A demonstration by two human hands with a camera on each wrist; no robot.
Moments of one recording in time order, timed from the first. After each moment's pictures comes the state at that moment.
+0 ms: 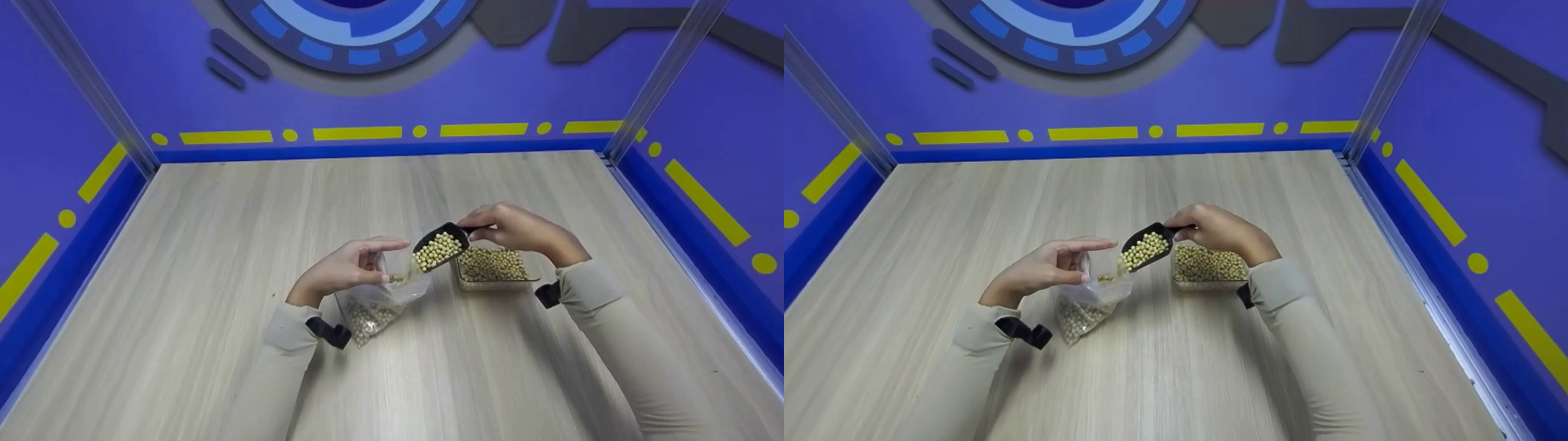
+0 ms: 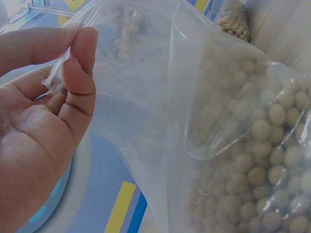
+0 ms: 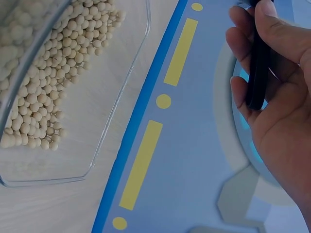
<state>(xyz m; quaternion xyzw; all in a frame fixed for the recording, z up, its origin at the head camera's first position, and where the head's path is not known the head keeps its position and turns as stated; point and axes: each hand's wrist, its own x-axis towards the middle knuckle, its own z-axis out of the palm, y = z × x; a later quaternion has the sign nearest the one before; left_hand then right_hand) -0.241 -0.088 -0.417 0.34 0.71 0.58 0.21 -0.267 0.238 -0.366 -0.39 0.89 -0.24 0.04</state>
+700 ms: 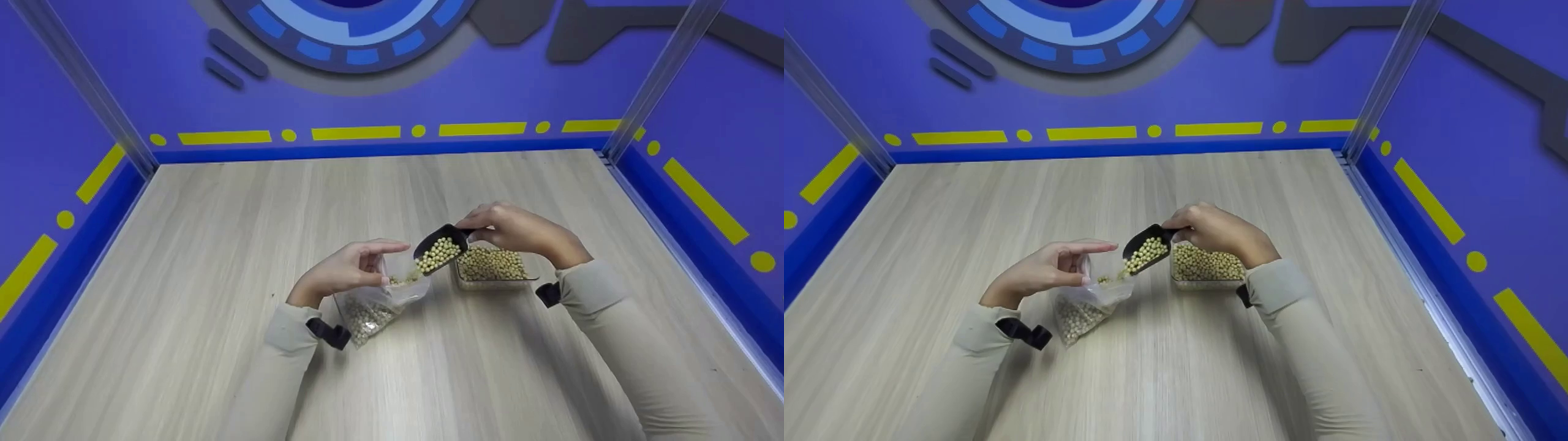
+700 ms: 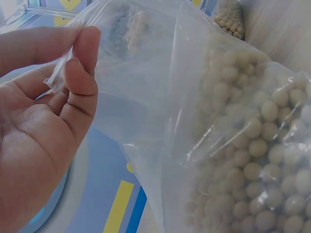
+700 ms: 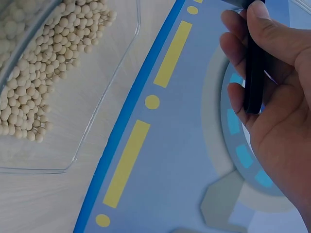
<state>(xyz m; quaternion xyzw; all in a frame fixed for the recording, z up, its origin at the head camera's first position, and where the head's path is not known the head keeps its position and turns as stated) -0.240 -0.086 -0.419 0.34 0.71 0.57 0.23 -0.260 0.233 -0.358 -0.42 0.89 -0.18 0.01</state>
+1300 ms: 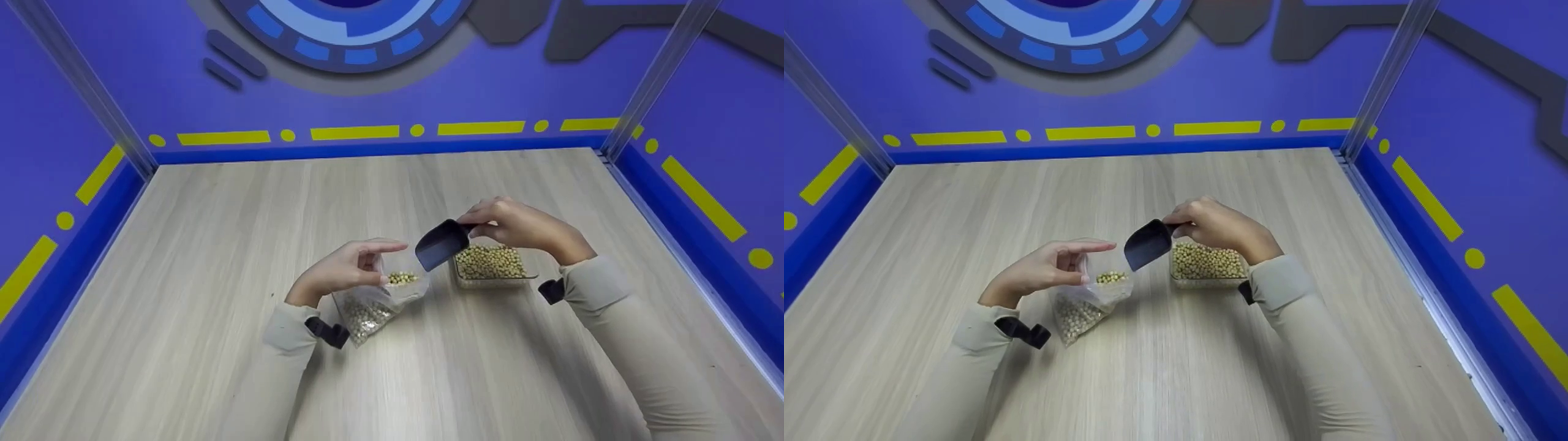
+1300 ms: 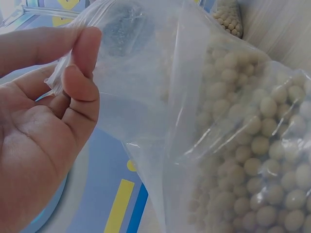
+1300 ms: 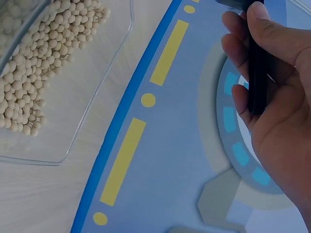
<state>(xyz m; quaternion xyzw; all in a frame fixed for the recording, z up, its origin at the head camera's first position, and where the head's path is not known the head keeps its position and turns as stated) -0.240 -0.089 -0.418 0.35 0.72 0.56 0.21 -0.261 0.235 -0.354 -0.42 0.89 -0.19 0.00</state>
